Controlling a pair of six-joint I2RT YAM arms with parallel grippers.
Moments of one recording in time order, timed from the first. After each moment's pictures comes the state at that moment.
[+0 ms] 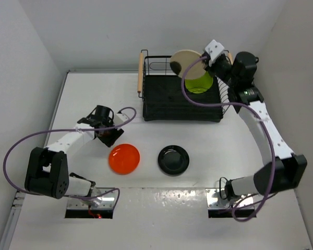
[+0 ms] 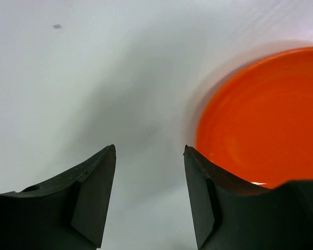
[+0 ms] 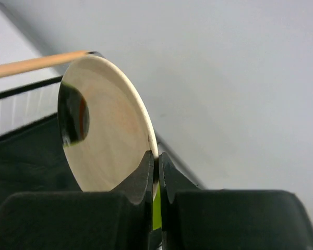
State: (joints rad) left arm -0.23 1.34 0.78 -0.55 0.09 0.53; right arm 0.18 1.36 1.32 0.00 -0.41 -0.55
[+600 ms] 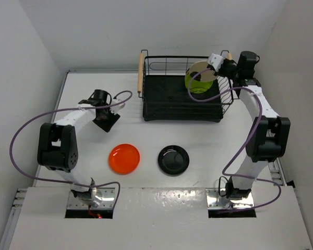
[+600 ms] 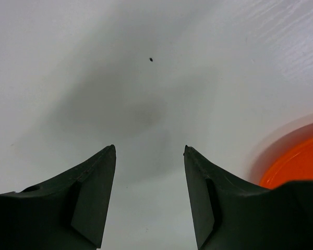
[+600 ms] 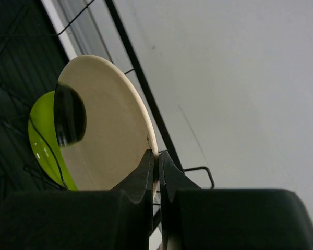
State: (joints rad) left arm -0.11 1.63 1.09 -0.62 0.02 0.52; right arm -0.07 1.78 1.44 0.08 -0.67 -1.06
